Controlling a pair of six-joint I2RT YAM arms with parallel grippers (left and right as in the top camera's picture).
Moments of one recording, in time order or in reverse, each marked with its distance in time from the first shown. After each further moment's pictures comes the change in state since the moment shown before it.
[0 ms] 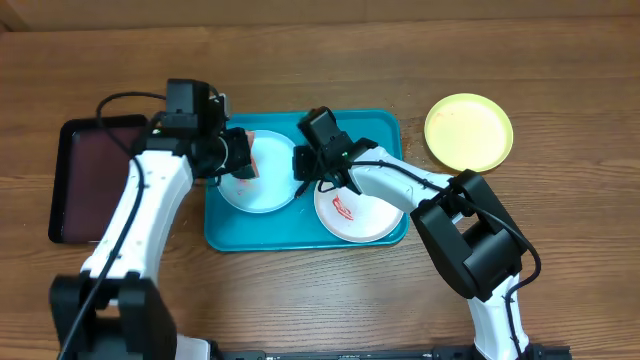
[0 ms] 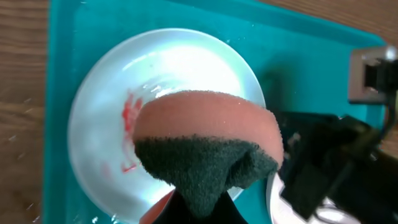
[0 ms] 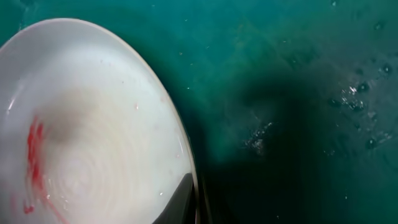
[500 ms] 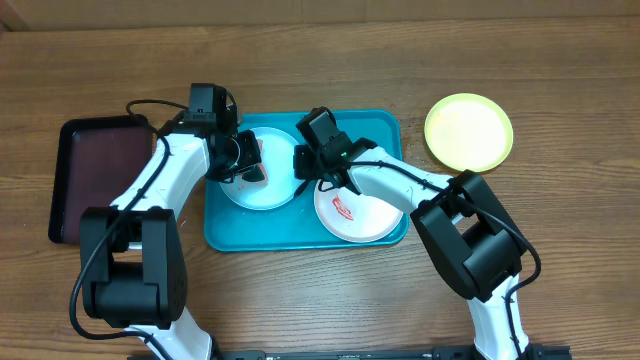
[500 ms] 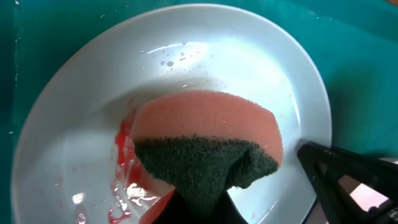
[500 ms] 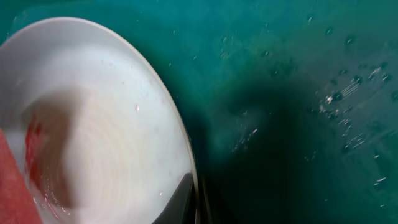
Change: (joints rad) left arm -0.007 0.224 -0.001 0.127 0.005 -0.061; right arm 0.003 0.000 0.002 -0.001 0.053 -0.003
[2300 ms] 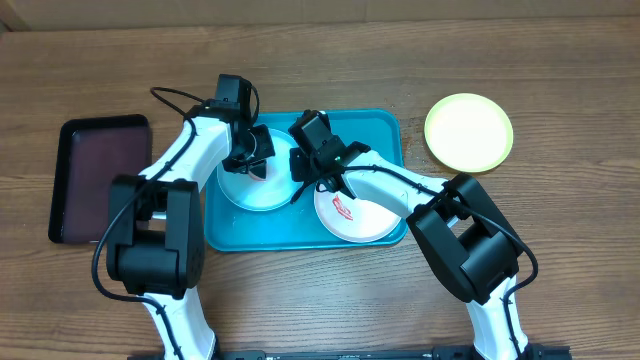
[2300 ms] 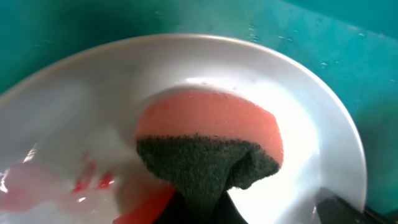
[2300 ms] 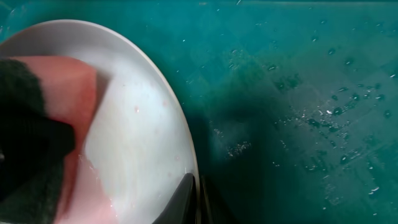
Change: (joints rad) left arm -0.078 0.170 0.140 -0.036 -0.097 -0.072; right arm 0.030 0.000 0.005 0.009 0.092 -0.063
